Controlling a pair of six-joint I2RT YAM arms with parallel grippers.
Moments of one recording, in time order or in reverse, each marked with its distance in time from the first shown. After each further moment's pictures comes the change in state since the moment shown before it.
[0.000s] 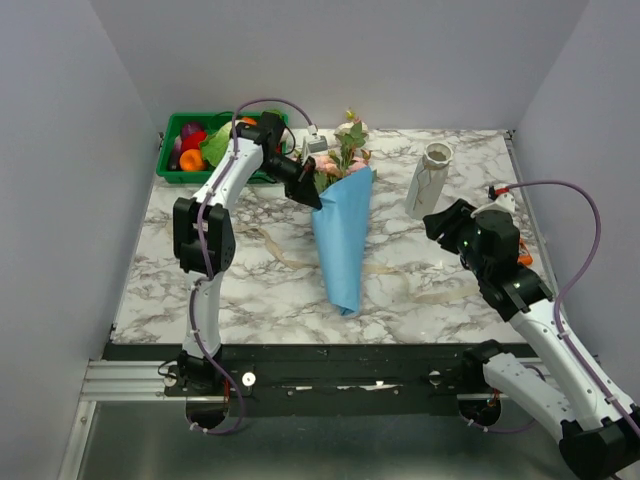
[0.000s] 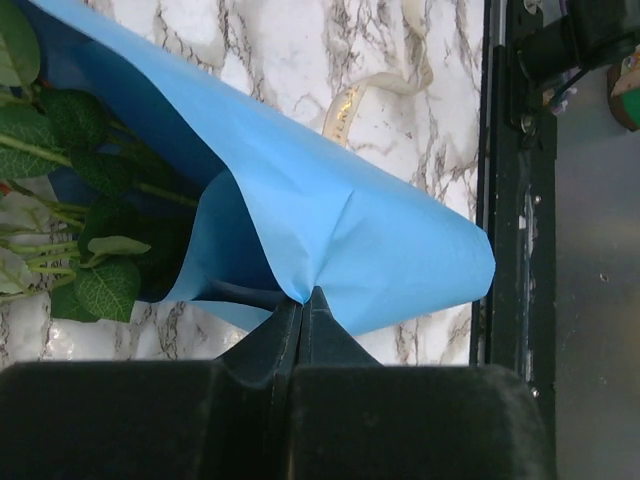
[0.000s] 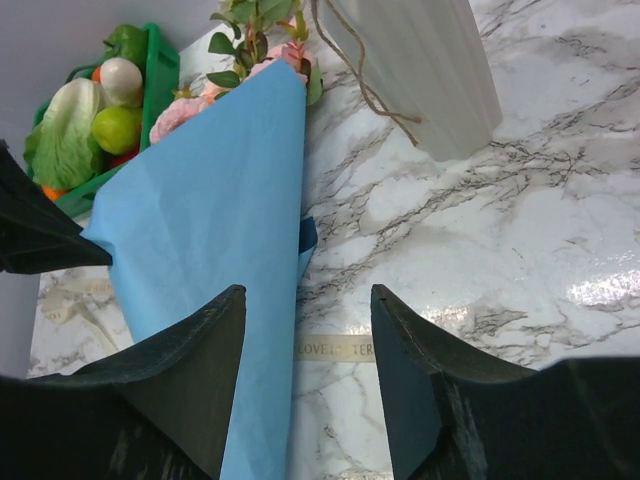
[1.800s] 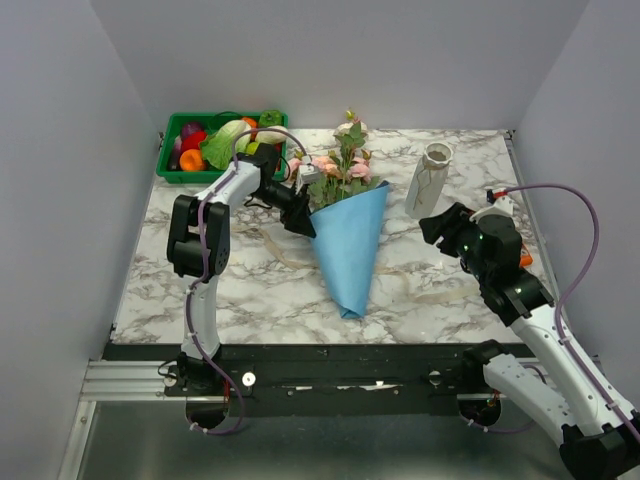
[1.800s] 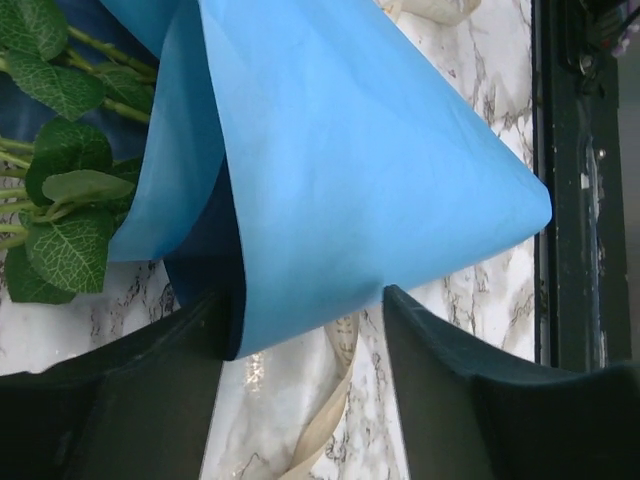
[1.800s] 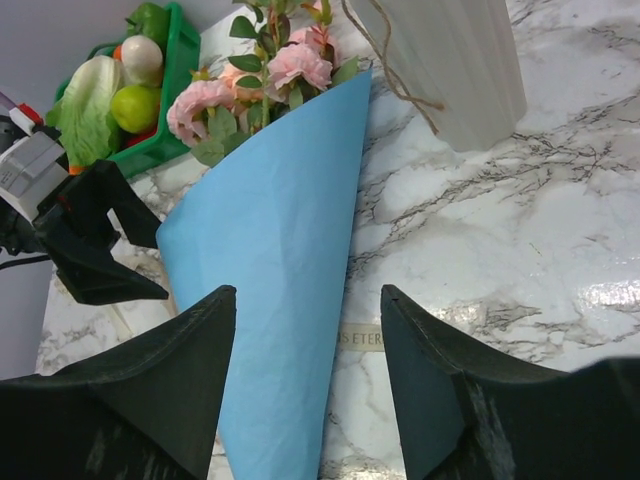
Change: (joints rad) left arm 0.016 -0.084 -0.391 0.282 -0.008 0.096; right arm 0.000 -0.041 -0.033 0.011 -0.056 -0.013
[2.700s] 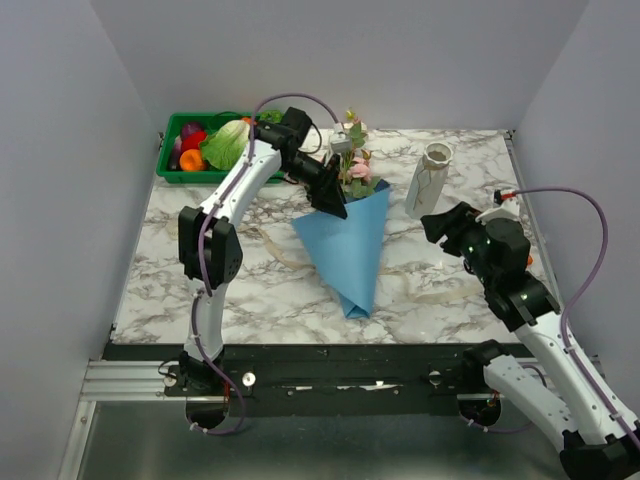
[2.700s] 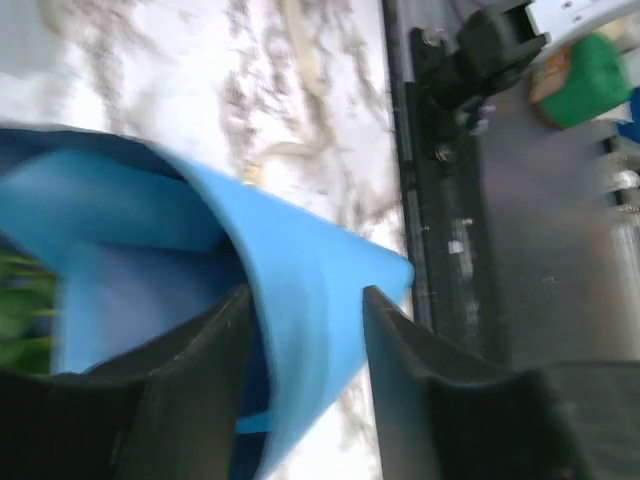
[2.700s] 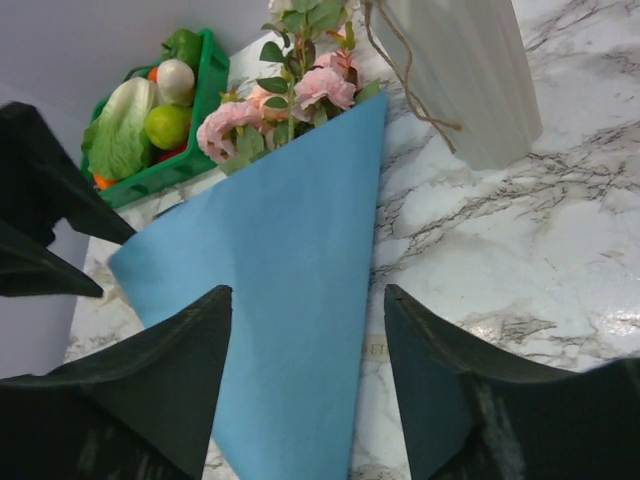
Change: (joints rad) left arm -0.137 -0.006 0.452 -0.291 0.093 -0.154; right arm 0.000 -0.040 0.006 0.014 -0.007 0.010
